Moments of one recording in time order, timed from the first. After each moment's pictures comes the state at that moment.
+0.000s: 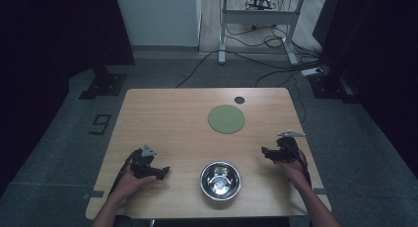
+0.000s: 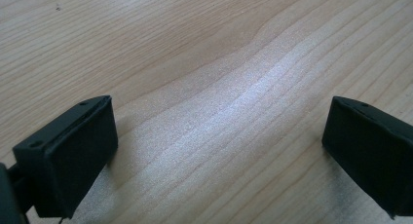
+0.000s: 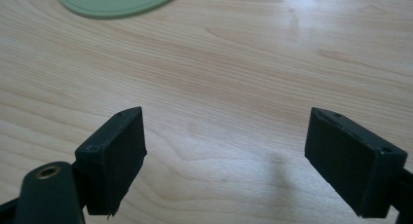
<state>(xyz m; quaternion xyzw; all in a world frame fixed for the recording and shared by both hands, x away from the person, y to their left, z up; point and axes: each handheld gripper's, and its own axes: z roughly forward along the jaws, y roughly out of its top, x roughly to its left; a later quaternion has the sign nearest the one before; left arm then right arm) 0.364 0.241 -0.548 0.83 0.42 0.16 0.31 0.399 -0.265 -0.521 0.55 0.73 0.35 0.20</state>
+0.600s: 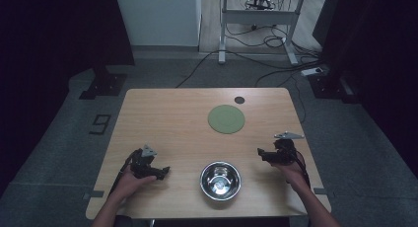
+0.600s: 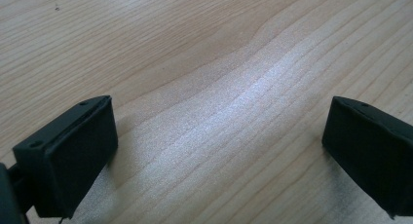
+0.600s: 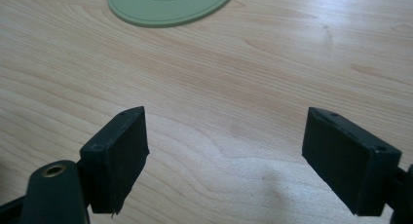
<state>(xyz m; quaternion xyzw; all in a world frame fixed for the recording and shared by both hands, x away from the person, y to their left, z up) 0.364 0.241 -0.548 0.83 0.42 0.16 0.31 0.385 -0.253 -0.509 0.52 0.75 0.37 0.19</state>
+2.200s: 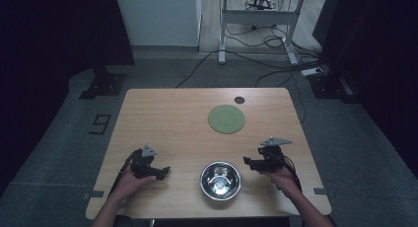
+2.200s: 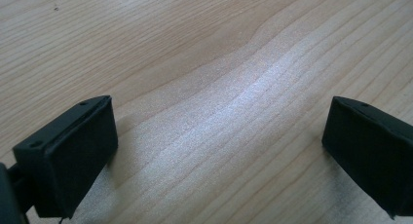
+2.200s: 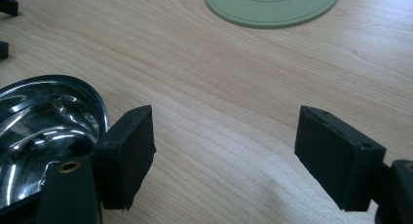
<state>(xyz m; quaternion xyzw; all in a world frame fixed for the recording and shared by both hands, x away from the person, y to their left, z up) 0.363 0.240 -0.548 0.84 0.42 0.16 0.31 0.360 -0.210 -0.501 0.45 0.78 0.40 0.14</state>
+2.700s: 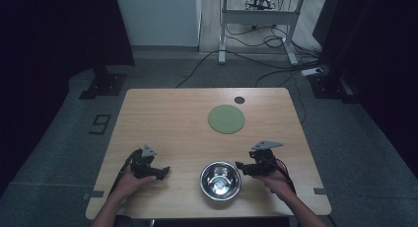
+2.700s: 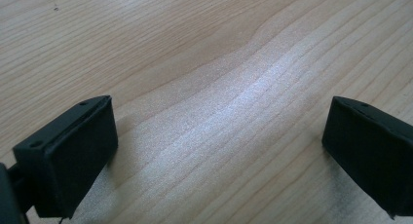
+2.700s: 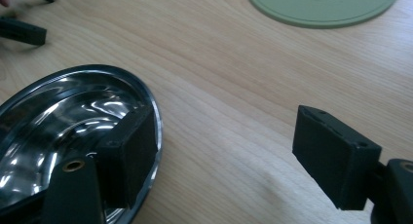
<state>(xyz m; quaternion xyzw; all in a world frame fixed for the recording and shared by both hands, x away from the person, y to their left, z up) 0.363 0.240 -0.548 0.84 0.42 0.16 0.31 0.350 -0.184 -0.502 0.42 0.80 0.40 0.12</state>
